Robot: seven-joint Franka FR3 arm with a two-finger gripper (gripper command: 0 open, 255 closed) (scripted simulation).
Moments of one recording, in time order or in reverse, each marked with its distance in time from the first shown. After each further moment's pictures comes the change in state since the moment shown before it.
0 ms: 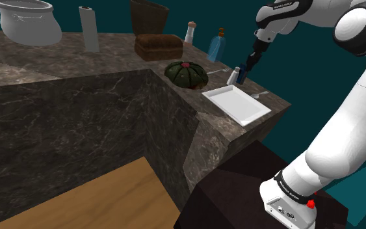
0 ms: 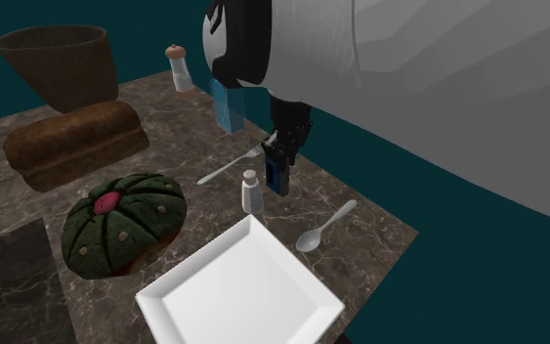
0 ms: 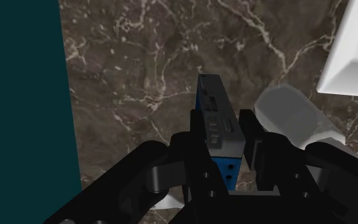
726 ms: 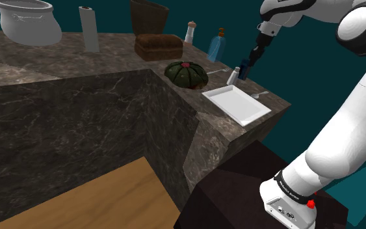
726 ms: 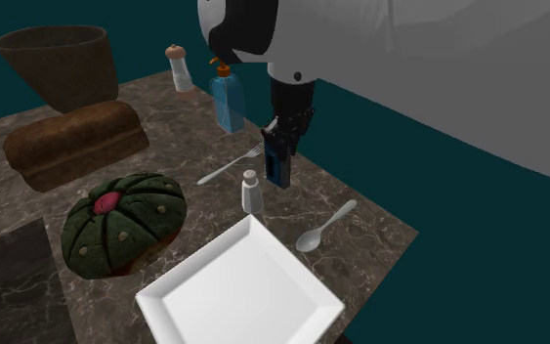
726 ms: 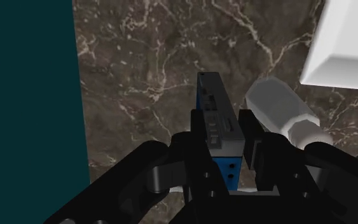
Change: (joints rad) arm 0.000 -0.017 -0.003 0.060 -0.010 -0.076 0.008
